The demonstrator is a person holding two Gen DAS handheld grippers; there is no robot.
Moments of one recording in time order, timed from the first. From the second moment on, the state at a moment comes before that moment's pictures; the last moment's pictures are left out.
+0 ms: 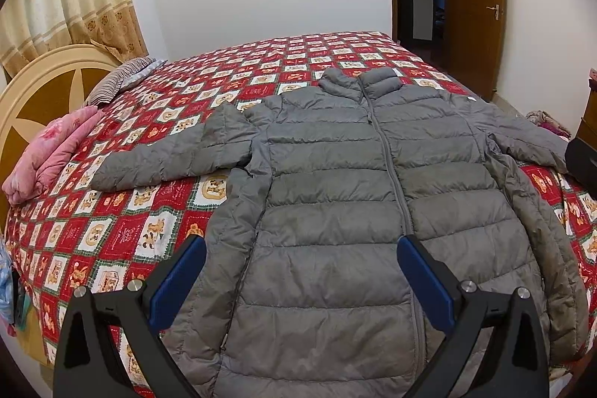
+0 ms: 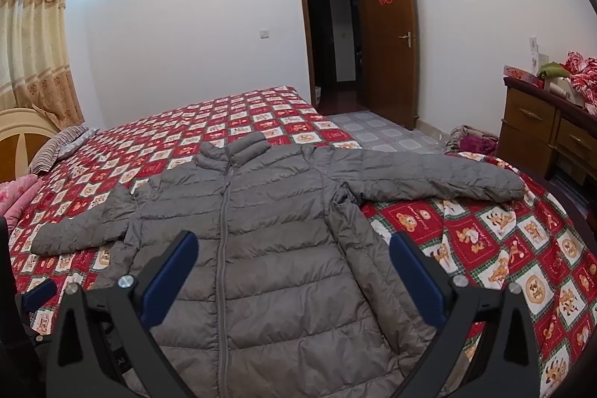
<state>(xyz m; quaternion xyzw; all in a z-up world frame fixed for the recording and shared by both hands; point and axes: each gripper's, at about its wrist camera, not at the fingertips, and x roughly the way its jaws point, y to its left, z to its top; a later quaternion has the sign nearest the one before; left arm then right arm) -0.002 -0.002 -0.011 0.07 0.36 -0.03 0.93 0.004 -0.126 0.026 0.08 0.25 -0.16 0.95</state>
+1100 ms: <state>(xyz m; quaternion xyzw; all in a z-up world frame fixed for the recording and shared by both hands) -0.005 -0.004 -0.007 0.07 0.35 -0.04 0.93 0.004 -0.124 0.026 0.08 0.26 -0.16 0.95</state>
